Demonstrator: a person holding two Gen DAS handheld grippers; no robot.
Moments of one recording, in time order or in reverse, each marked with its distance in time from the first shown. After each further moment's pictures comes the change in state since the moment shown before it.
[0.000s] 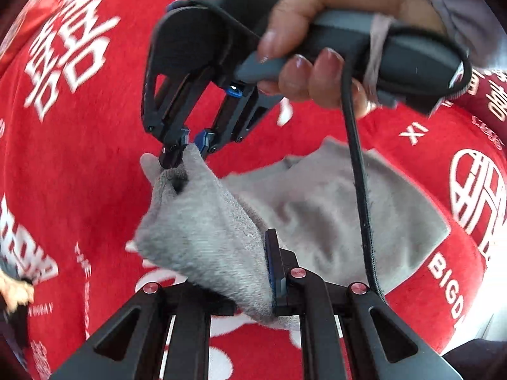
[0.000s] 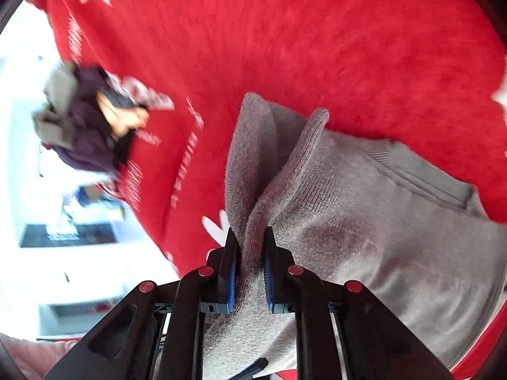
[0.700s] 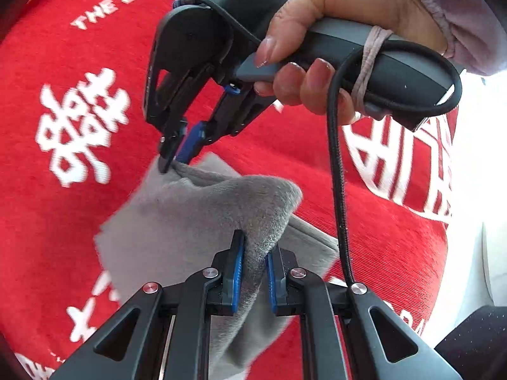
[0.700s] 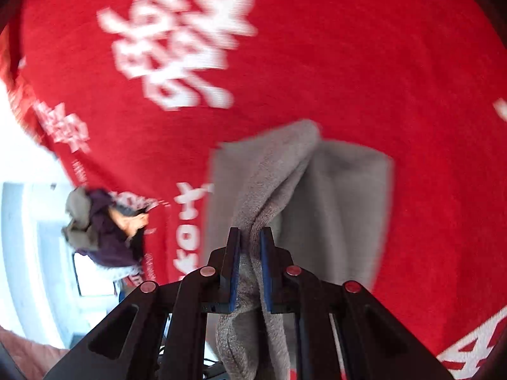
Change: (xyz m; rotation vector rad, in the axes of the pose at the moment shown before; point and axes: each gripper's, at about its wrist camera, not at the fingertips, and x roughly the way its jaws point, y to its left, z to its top) left arm 0.047 -0.202 0.027 0.438 0.071 -0.265; right arm -0.125 -0.241 -0.180 0.418 -0.394 0.111
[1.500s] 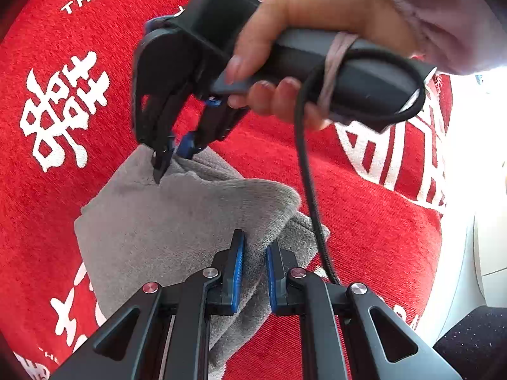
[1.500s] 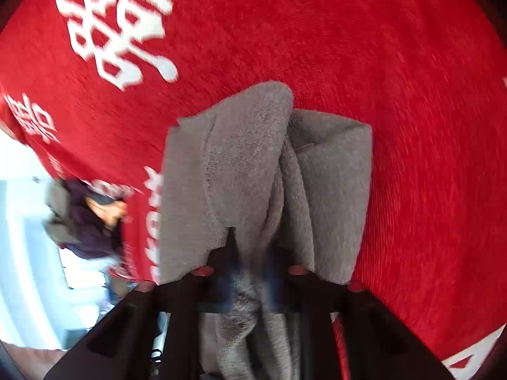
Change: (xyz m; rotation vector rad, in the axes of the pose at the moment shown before) left arm 0.014 -0.007 -0.012 -0.022 0.026 -0.050; right arm 0.033 -0.011 0.006 -0.043 0.089 -0.096
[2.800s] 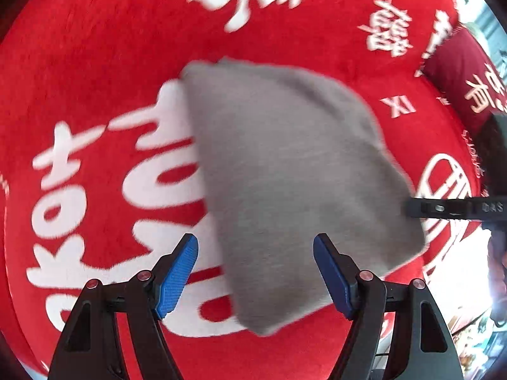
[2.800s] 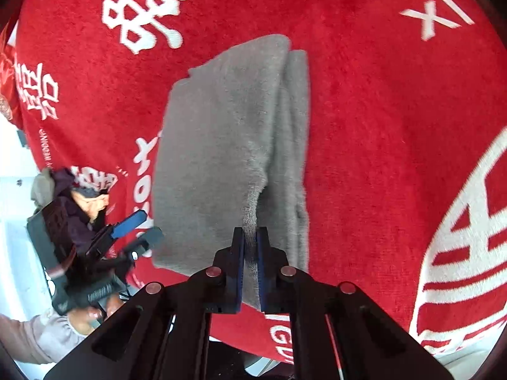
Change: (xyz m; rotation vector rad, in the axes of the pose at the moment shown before) left arm -0.006 0.143 -0.084 -0.731 0.215 -0.041; right arm -0.045 -0.010 -0.127 0.058 -0.080 -0.108
